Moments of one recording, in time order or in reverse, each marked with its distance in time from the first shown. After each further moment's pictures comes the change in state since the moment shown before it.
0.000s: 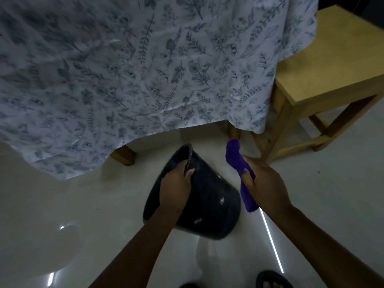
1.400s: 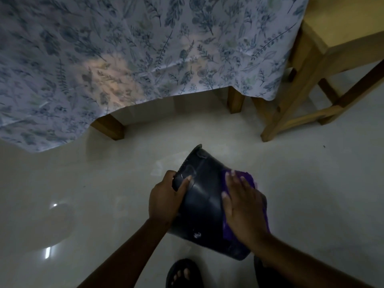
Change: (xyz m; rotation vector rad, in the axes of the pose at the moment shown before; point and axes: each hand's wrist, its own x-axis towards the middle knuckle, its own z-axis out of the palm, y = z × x) left_hand -0.075 -0.067 0.052 -0.094 -0.106 -0.228; right_hand -0.108 0.012 0.108 -0.272 -0.274 0.134
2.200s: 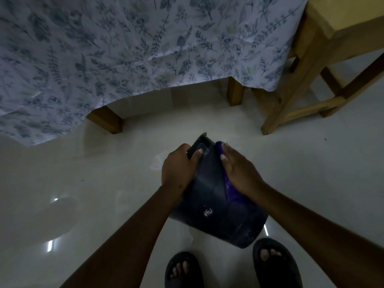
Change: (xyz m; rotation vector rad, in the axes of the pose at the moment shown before) left_hand 0.046 0.044 0.012 0.093 -0.071 0.040; right_hand 0.091 0.023 -0.005 0.287 -0.100 -0.044
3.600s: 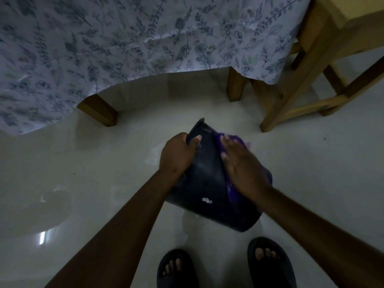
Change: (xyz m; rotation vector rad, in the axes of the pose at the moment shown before) left_hand 0.017 0.015 -0.004 -0.201 -0.087 -0.038; right_hand -0.015 -0.004 -0.009 -0.094 0.119 -0.145
